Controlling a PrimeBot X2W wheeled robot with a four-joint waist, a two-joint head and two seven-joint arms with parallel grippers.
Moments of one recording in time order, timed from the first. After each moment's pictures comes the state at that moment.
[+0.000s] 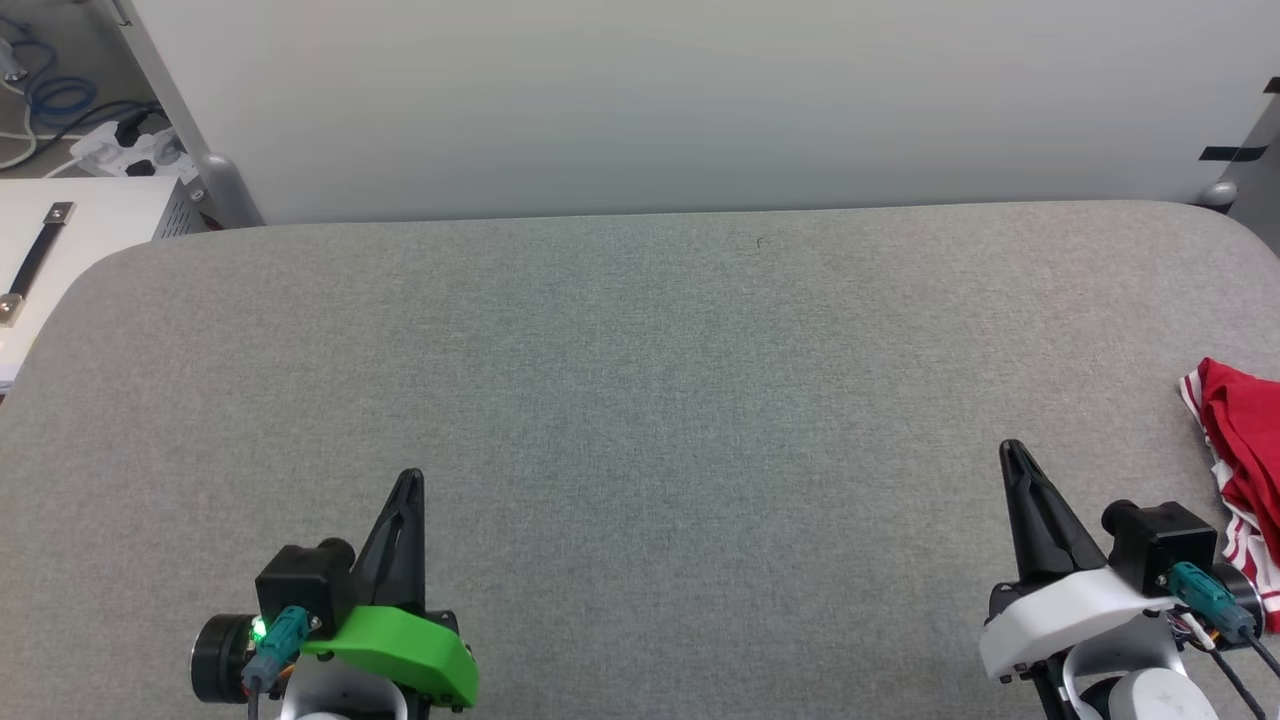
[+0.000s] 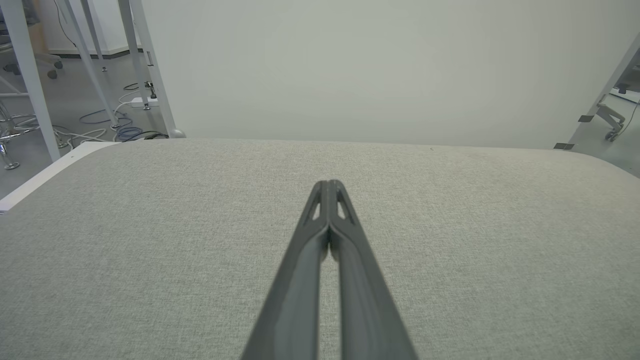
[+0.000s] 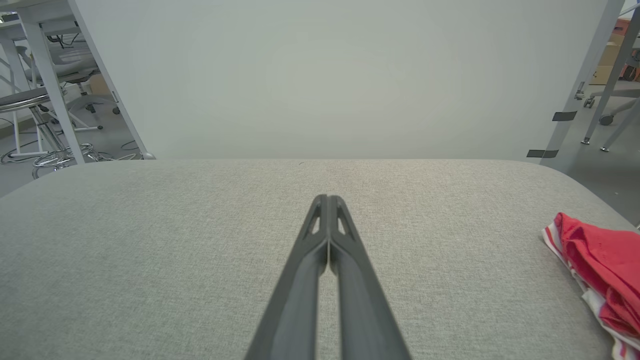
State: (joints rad) left arm 0.04 0.06 -0.04 0.05 -0.15 -0.07 -0.13; right arm -0.02 -0.08 0.02 0.08 0.13 0.13 -0.13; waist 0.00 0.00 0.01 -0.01
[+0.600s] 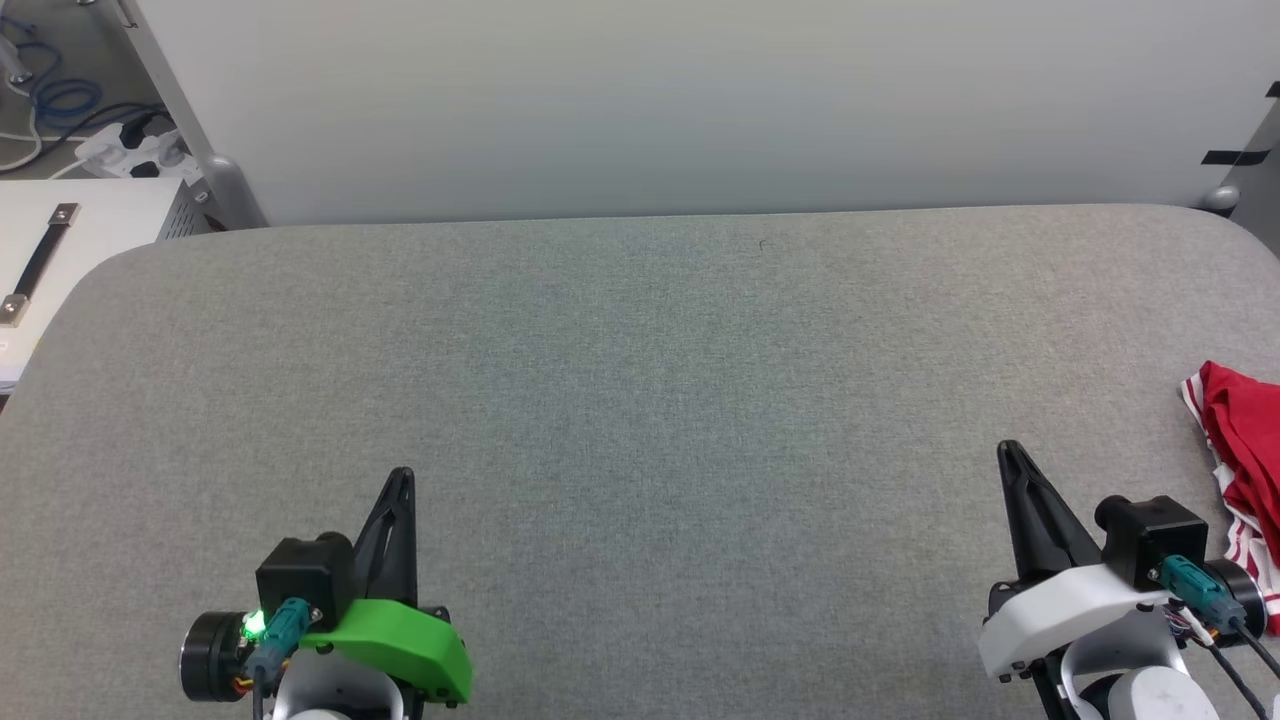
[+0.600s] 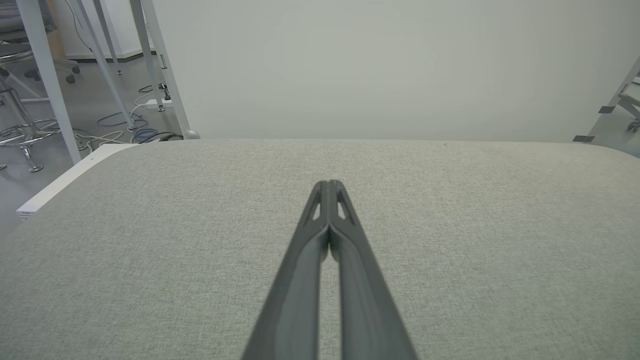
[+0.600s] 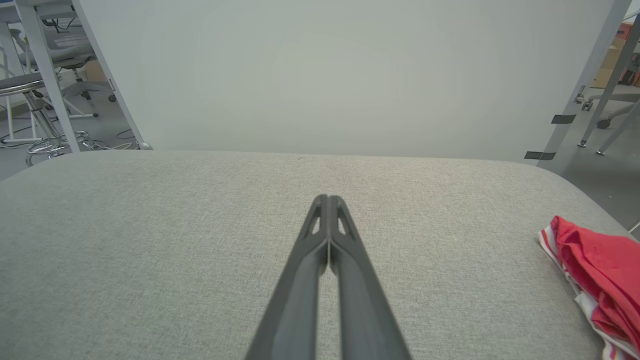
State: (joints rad) left arm 0.03 0.06 -0.03 0.03 -0.11 -0.05 -0.10; right arm -0.02 -0.07 0.01 0.06 0.10 0.13 -0.10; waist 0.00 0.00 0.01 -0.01
